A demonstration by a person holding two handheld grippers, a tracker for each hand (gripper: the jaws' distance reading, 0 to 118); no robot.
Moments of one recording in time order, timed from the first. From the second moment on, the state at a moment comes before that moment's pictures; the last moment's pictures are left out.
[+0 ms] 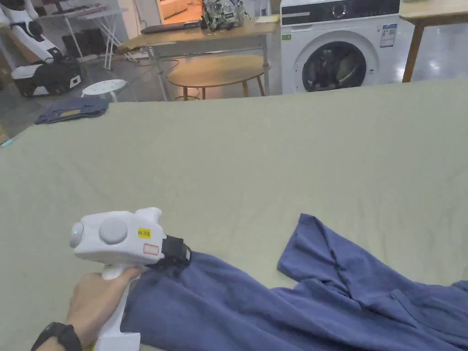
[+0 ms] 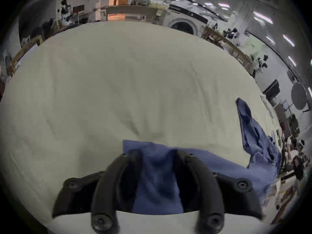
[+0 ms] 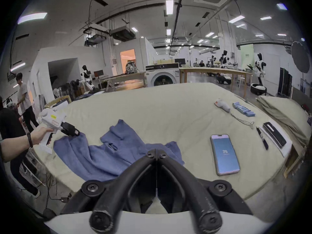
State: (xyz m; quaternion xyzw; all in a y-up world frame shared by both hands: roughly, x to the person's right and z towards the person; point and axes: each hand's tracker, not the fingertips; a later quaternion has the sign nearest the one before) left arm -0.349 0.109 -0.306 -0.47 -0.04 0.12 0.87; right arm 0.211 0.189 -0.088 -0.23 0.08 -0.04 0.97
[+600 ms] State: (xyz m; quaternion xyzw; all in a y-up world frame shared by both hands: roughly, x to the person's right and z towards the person) left arm -0.309 0.117 -0.293 -0.49 -0.03 -0.01 0.87; right arm 0.231 0.111 -0.137 -0.40 0.01 -0.22 0.89
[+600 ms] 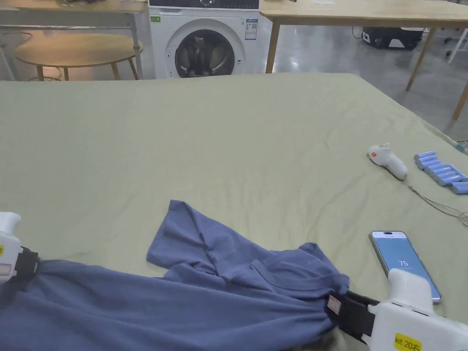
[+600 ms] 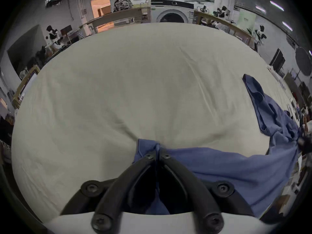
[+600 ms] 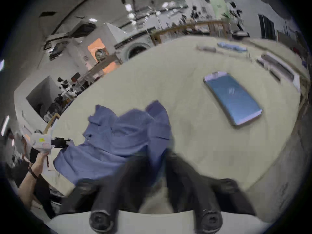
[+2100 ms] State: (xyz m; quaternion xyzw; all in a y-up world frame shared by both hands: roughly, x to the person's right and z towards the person) left arm -0.389 0.482 -0.289 -0.10 0.02 0.10 0.99; right arm 0.155 0.504 -0.416 -0.12 0.07 -0.04 0.99
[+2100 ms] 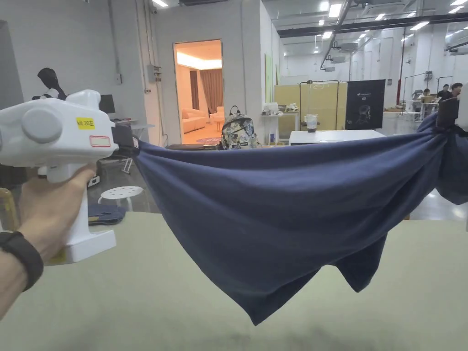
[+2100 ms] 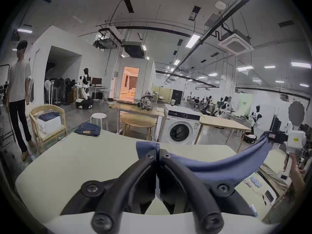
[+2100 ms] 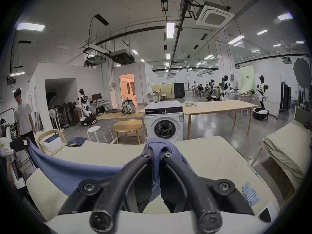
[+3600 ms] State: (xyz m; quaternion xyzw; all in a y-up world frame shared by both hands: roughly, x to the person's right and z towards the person) left arm -0.260 0.222 -0.050 -0.11 -0.05 0.08 0.99; right arm 0.189 0.219 -0.115 -0.15 0.11 -0.01 0.98
